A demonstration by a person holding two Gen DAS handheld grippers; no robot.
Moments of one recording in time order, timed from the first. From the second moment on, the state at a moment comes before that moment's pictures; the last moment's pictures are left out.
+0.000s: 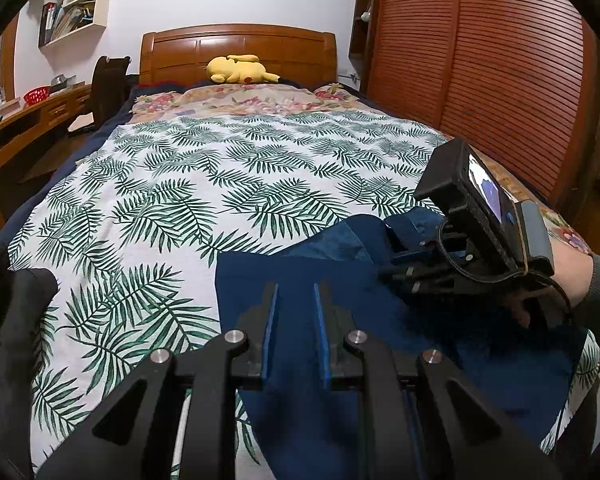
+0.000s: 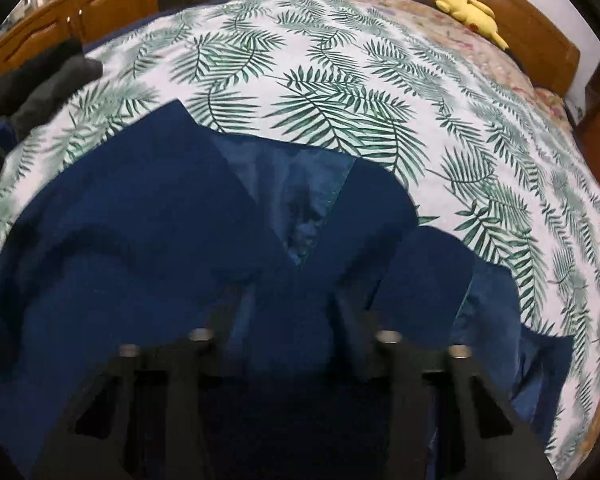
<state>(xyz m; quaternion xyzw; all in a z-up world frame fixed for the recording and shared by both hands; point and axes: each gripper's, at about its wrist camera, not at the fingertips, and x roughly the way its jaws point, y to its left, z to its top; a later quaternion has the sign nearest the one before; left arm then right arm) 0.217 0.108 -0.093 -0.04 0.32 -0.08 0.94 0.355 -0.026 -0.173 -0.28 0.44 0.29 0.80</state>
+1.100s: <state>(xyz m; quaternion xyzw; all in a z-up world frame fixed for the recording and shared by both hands) 0.216 0.121 -0.097 -0.04 0.33 -0.07 0.94 0.354 -0.003 -0.180 -0.28 0.45 0.34 0.78</state>
